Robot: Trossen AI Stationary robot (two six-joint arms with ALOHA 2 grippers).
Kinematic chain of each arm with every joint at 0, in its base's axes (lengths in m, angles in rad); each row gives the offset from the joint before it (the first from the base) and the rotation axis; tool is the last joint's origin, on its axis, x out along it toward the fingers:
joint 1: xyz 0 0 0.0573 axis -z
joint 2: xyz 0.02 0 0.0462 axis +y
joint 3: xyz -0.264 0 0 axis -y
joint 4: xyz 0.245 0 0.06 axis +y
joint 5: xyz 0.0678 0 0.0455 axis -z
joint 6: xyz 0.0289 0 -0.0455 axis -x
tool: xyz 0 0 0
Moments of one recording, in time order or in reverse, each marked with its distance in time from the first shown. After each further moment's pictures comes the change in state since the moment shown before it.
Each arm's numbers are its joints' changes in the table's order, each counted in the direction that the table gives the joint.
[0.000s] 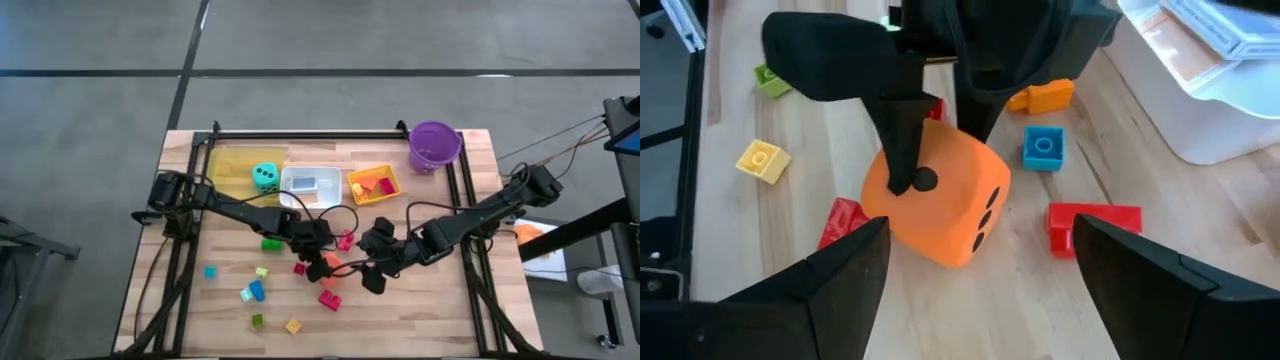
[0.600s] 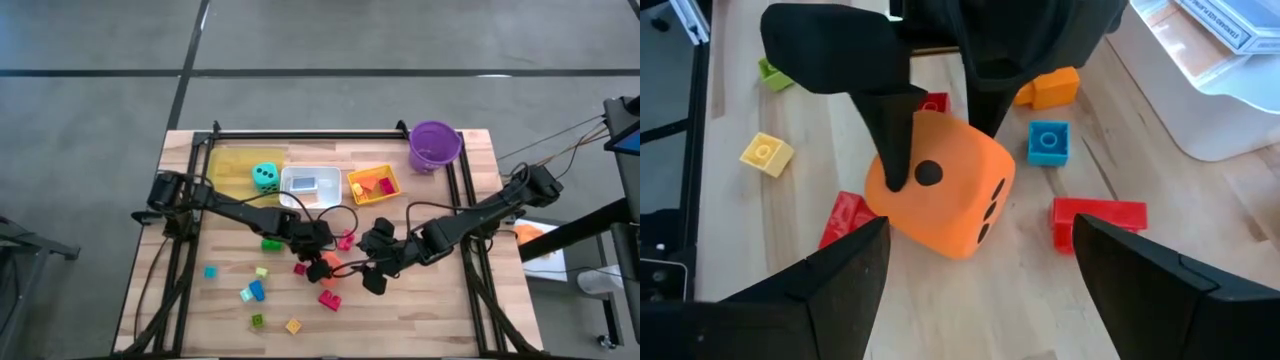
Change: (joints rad) left arm 0.003 0.001 0.004 -0.001 -0.023 0.019; right arm 0.000 0.000 0.000 0.005 -0.022 0.004
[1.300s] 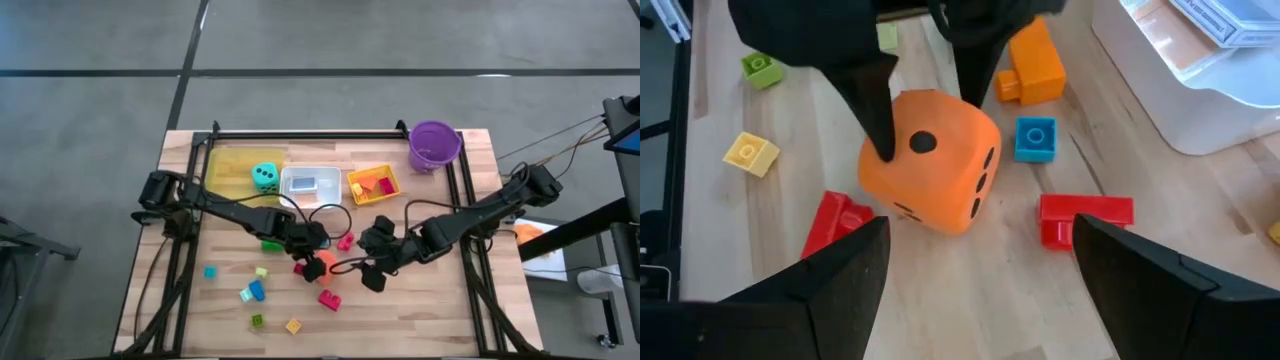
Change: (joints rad) left arm 0.013 -0.094 -0.003 0.114 -0.099 0.060; right arm 0.015 0.000 0.000 0.019 -0.003 -0.004
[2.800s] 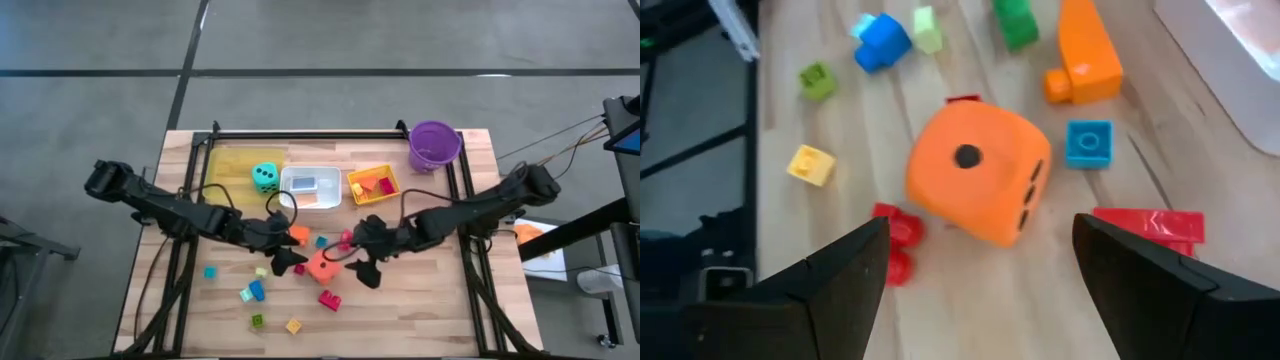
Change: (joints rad) left arm 0.125 -0.483 -0.354 -0.281 -0.316 0.122; right arm 0.094 0.008 0.005 -0.083 -0.203 0.006
